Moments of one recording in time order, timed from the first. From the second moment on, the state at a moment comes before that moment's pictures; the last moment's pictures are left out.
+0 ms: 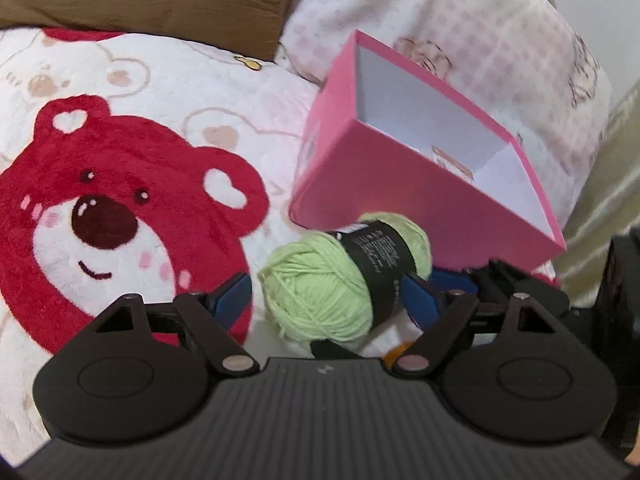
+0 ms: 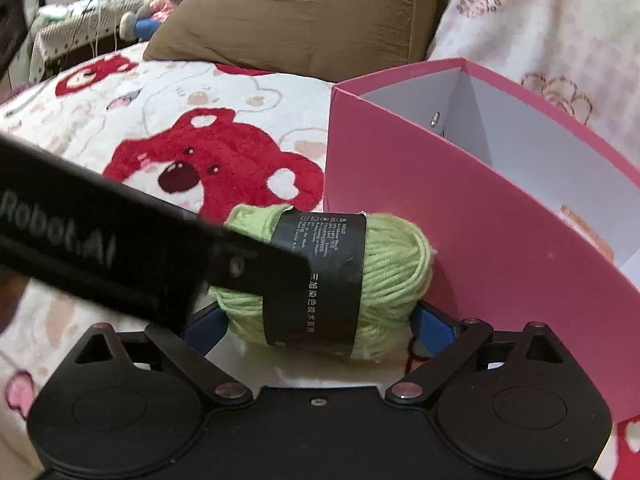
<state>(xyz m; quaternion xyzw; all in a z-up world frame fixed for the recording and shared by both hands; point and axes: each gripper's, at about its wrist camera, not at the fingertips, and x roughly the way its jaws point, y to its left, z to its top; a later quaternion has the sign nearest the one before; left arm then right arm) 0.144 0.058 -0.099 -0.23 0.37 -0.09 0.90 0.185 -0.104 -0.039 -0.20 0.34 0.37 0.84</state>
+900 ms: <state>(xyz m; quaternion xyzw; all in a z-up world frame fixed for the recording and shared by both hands) 0.155 0.078 -0.108 -0.30 0.41 -0.15 0.85 0.164 -0.095 -0.039 -0.10 0.35 0.31 0.88</state>
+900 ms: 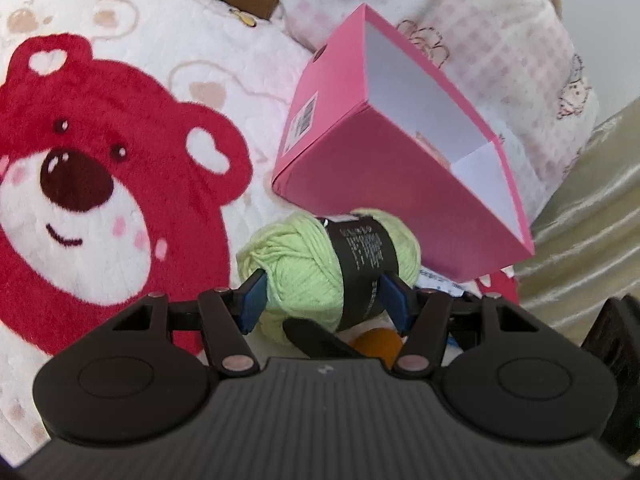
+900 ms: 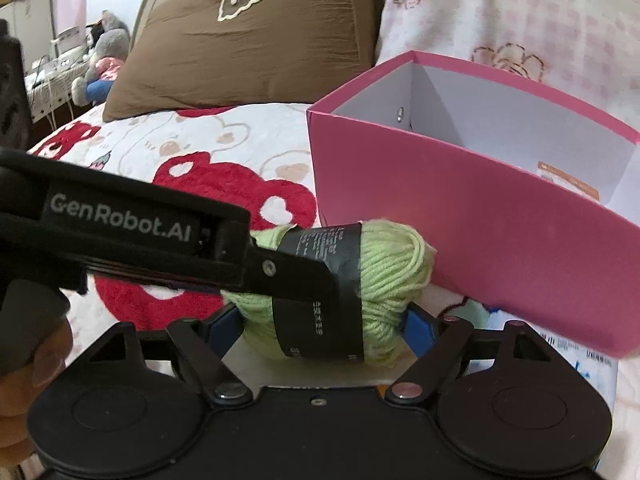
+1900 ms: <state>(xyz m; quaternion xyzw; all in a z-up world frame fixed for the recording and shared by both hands) 0.135 0.094 -0.083 -0.31 0.42 -0.20 0.83 0.115 -0.079 -0.021 -0.09 0.34 0.25 0.90</state>
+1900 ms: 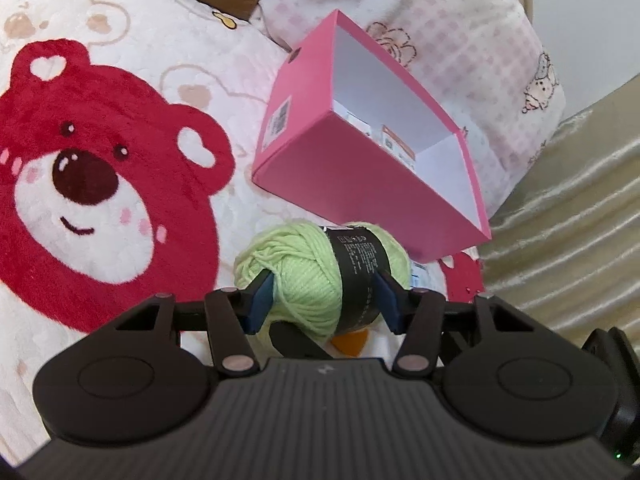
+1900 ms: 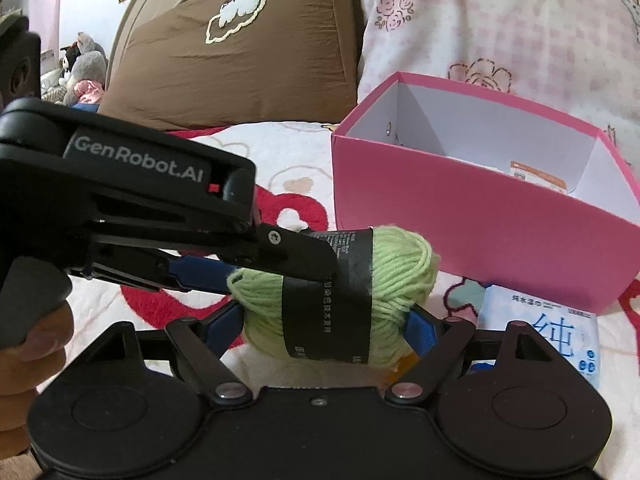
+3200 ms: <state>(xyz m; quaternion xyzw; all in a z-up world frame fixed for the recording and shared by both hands) 0.076 0.040 0.035 -0.20 0.40 -0.25 0.86 0.043 -0.116 0.072 -0.11 0.30 0.22 0.92</state>
